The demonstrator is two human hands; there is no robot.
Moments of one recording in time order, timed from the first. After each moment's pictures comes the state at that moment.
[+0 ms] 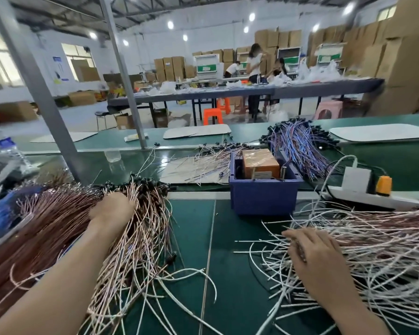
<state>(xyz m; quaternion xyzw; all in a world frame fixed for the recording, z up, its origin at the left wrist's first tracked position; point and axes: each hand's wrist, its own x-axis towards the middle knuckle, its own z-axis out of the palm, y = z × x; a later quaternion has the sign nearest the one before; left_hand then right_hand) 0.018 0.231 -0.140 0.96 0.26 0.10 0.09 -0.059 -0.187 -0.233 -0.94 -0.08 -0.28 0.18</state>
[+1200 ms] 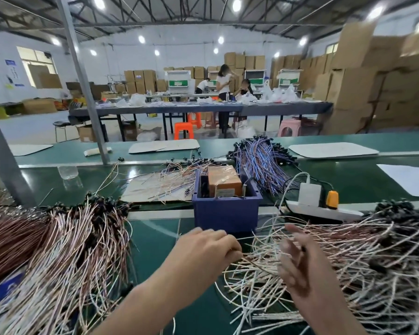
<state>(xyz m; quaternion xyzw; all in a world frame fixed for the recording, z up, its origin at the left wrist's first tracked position) -0.053 0.013 -0.129 0.89 -0.39 0.21 0.12 -0.082 -0.203 -0.168 -0.45 0.03 -0.08 0.89</state>
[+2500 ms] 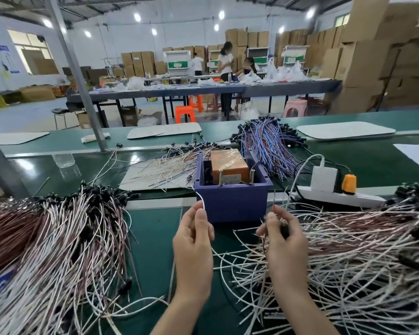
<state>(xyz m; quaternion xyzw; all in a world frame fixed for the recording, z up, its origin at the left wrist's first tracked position) -0.026 -0.016 -0.192 0.63 -0.02 0.22 0.74 -0.033 -0.154 -0.199 -0.64 0.10 -0.26 0.72</state>
